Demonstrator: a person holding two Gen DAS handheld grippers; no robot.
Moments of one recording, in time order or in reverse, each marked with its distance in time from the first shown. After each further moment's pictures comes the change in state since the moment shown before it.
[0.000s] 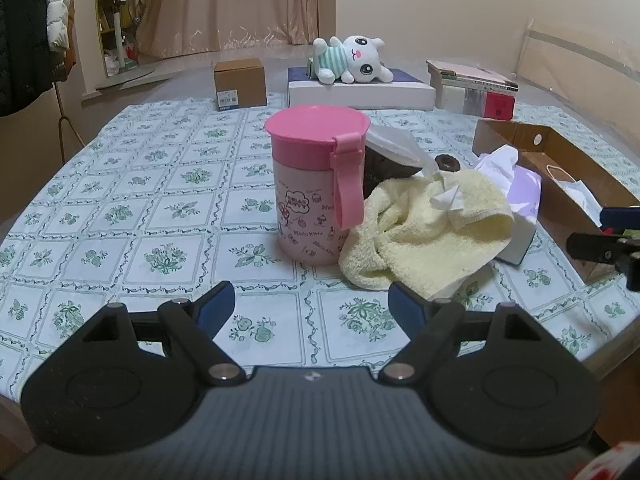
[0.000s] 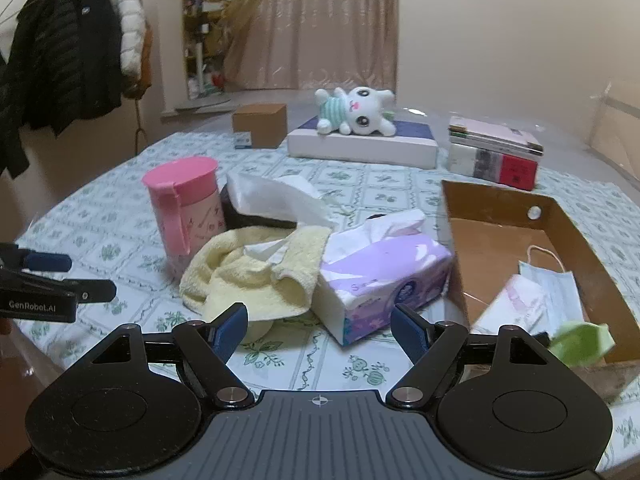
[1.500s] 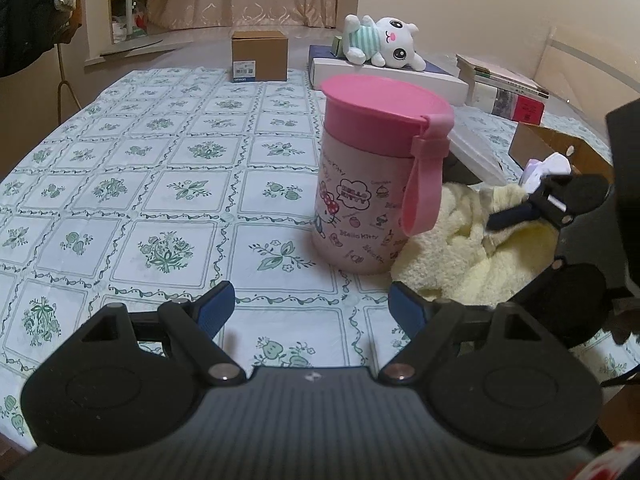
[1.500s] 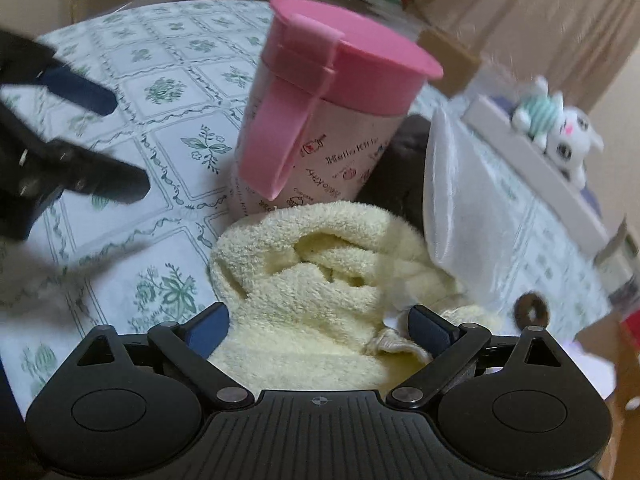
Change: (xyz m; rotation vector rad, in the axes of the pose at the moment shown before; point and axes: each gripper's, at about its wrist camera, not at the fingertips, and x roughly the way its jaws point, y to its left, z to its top) left arm 0.060 0.044 0.005 -0.091 0.041 -0.021; right arm 0.201 0.085 0.016 -0.566 0.285 0.161
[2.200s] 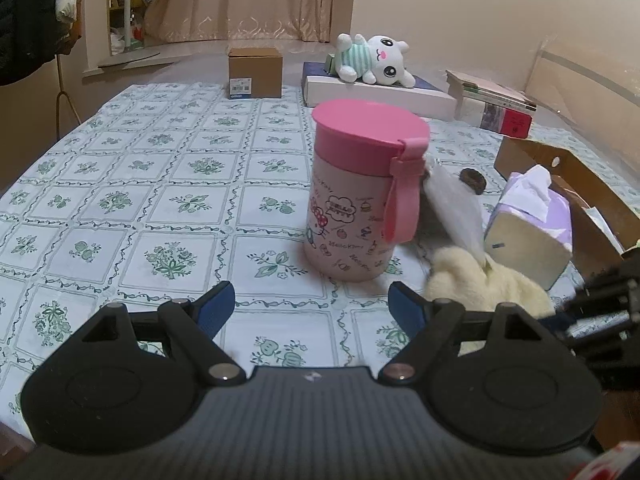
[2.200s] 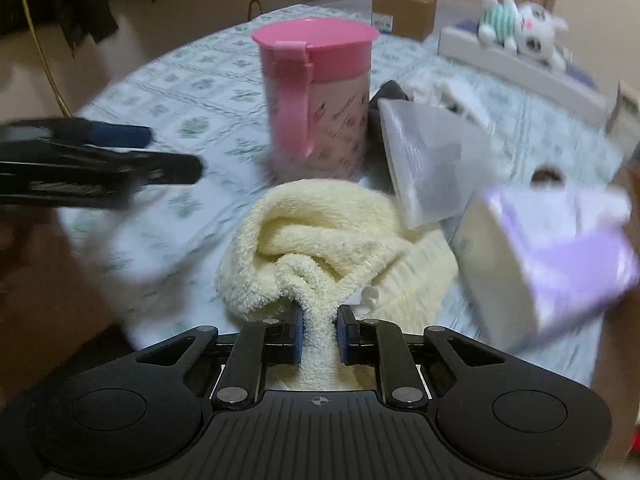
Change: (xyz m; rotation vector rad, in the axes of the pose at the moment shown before) left arm -0.025 -0.005 0.000 0.004 -0.041 -0.018; right arm -0.086 0.000 -0.055 0.356 -0.003 0.212
